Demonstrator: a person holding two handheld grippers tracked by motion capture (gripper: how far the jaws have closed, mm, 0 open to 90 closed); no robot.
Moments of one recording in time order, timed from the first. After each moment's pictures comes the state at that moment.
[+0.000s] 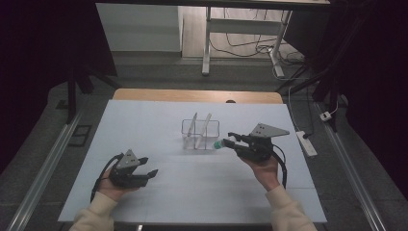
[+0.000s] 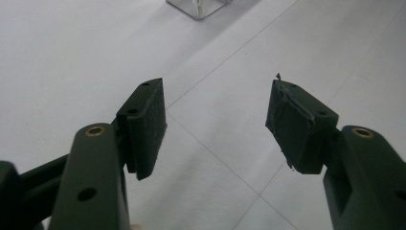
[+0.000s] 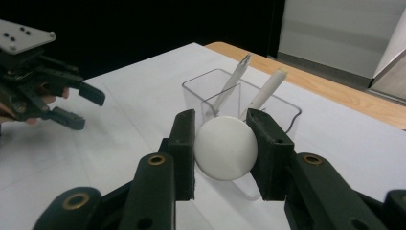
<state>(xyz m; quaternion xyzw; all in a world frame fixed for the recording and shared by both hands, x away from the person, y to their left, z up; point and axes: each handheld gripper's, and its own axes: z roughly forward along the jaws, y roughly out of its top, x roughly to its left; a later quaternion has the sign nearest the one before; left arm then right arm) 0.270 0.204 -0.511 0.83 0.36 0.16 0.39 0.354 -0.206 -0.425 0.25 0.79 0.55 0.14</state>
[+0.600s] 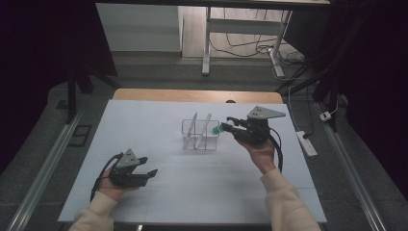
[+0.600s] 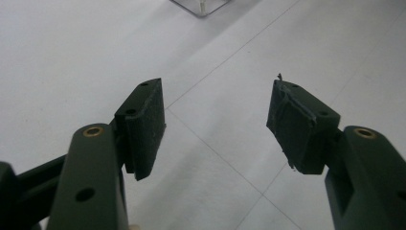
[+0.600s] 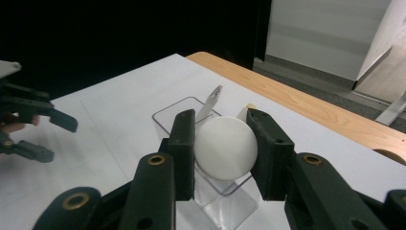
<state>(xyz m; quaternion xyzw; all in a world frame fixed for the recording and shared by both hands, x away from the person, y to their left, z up) 0.272 0.205 -0.512 0.83 0.37 0.16 0.39 0.391 -0.192 -0.403 0.27 0.78 0.54 0.15</state>
